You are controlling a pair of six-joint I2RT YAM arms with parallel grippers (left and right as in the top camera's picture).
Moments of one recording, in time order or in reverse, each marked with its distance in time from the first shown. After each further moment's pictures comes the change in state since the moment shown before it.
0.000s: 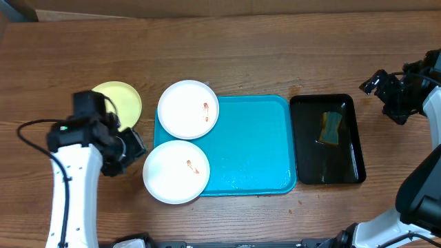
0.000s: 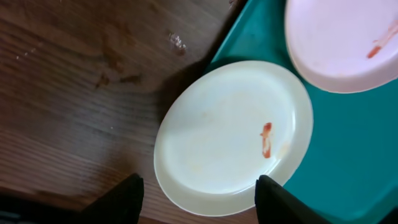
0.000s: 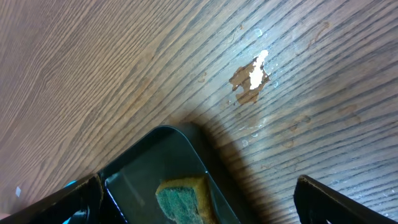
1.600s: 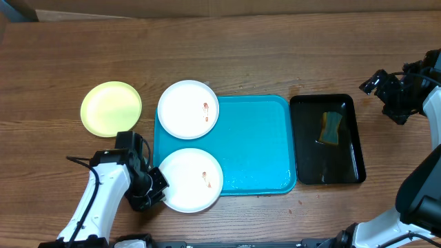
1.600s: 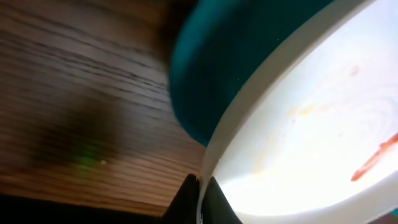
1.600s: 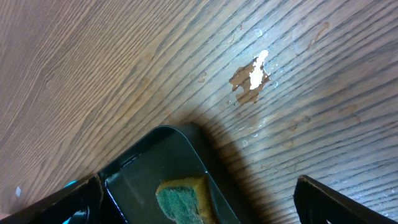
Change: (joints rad) left arm -0.114 0.000 -0.445 0.181 0.116 -0.116; right arm 0.000 0.000 0.000 0.000 0.000 -0.001
